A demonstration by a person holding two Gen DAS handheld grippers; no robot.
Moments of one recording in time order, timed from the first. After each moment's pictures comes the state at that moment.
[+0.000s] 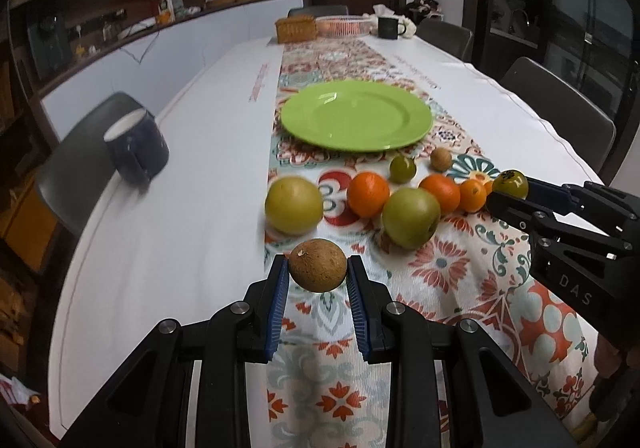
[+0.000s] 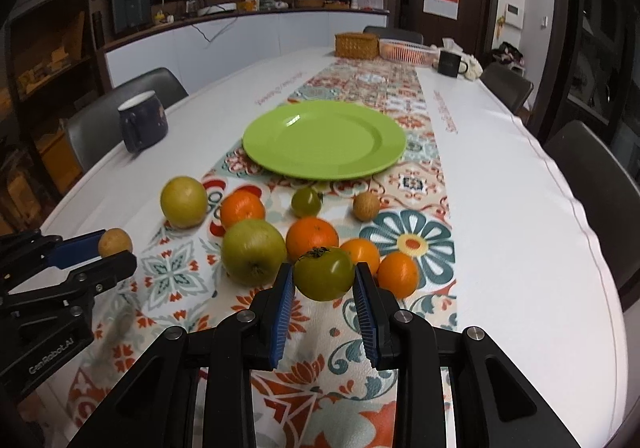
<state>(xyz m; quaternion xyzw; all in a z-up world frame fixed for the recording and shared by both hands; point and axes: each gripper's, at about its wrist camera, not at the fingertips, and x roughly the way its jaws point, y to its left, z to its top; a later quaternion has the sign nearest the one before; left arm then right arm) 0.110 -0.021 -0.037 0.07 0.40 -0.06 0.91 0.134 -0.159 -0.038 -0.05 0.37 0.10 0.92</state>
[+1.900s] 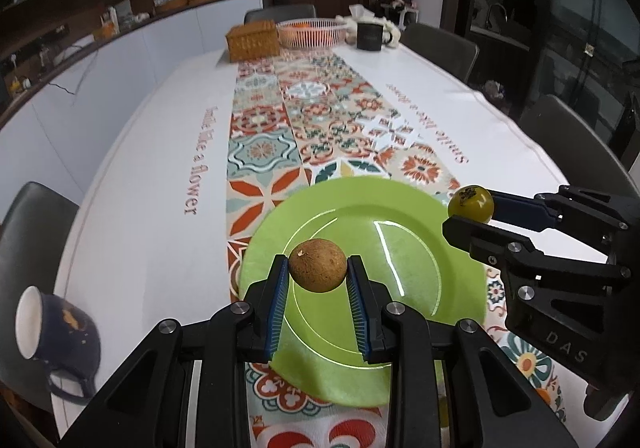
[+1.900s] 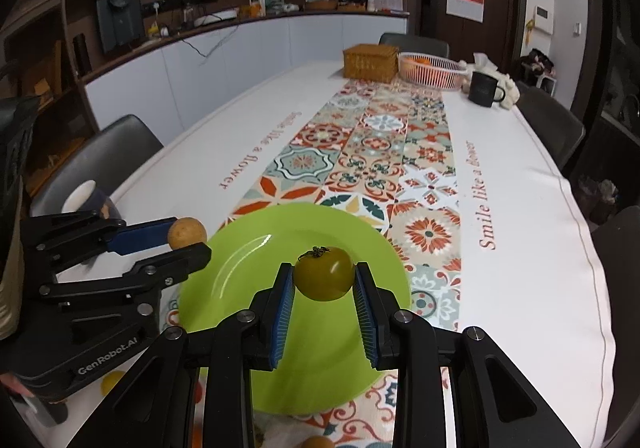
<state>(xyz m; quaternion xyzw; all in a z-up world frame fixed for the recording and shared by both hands) 0.370 -0.051 -0.020 0.07 0.42 -0.13 0.90 0.365 -0.164 -0.006 -0.04 0.39 0.14 0.91</state>
